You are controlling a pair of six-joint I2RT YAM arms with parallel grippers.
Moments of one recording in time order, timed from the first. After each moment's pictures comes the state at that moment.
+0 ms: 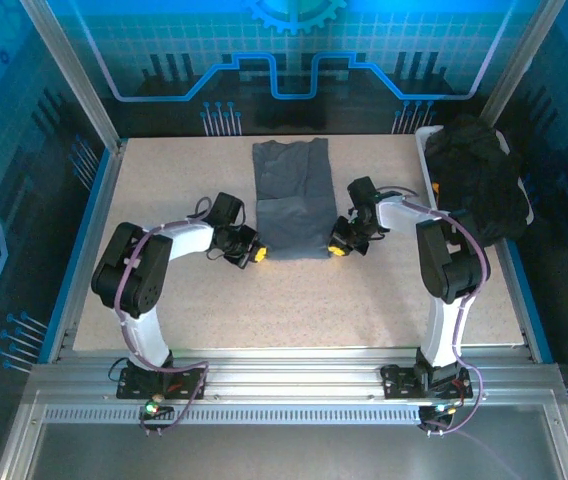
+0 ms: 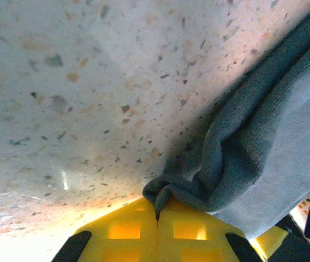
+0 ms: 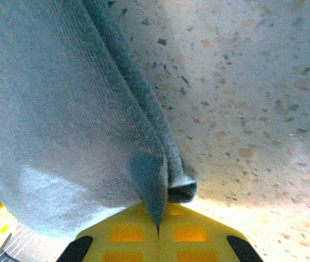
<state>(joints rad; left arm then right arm) -0.31 1.83 1.01 -0.30 0.47 -1.37 0.31 1.93 1.25 -0.66 -0.42 0.80</state>
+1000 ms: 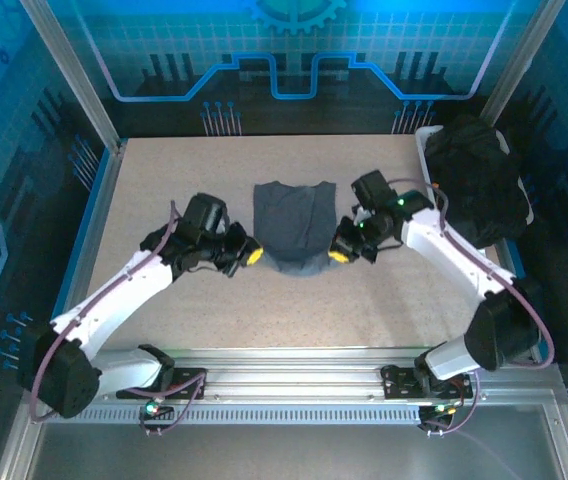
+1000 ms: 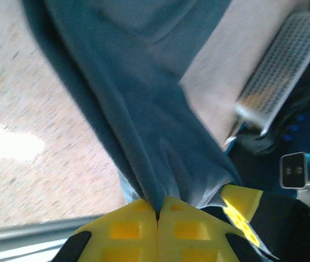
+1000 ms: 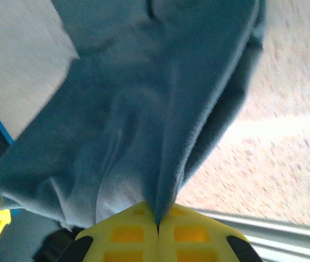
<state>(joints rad) -0.43 1.24 1.00 -0.57 0.41 -1.37 0.43 1.51 1.32 -1.02 -0.43 0.92</state>
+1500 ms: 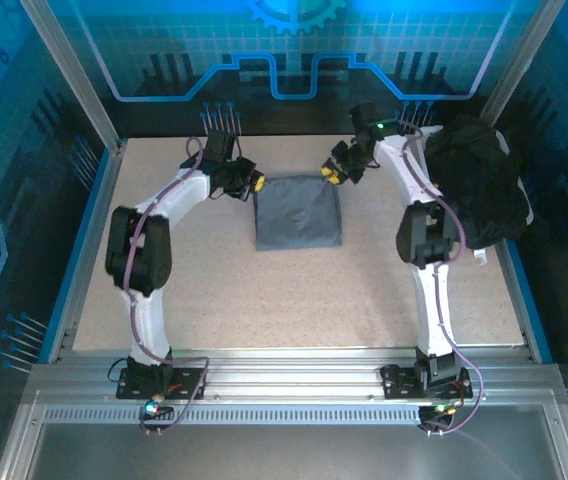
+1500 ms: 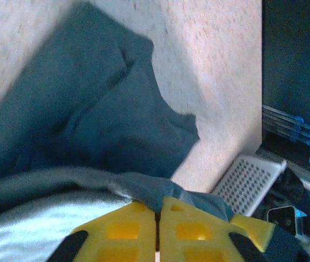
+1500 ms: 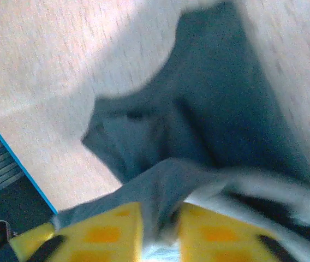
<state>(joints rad) -0.21 2.08 1.66 -0.43 0.39 -1.37 0.22 2.47 2.46 -1.12 -0.45 0.95</state>
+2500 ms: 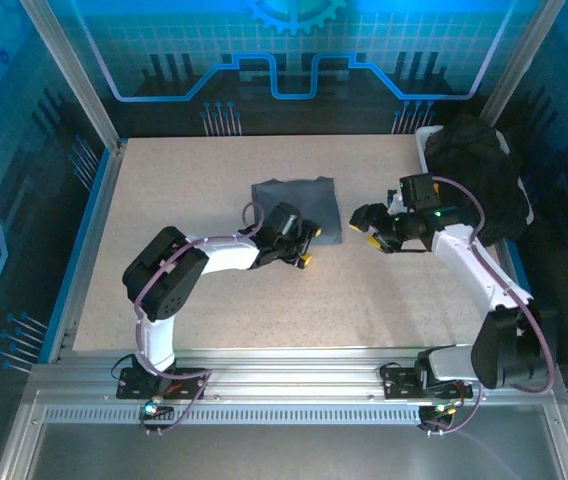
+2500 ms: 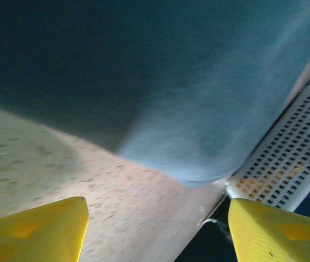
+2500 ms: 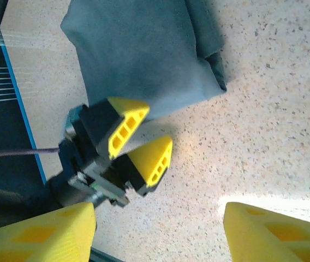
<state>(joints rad) -0.67 1.94 1.11 0.11 0.15 -1.78 0.18 1.31 1.04 -0.68 -0.48 0.78</state>
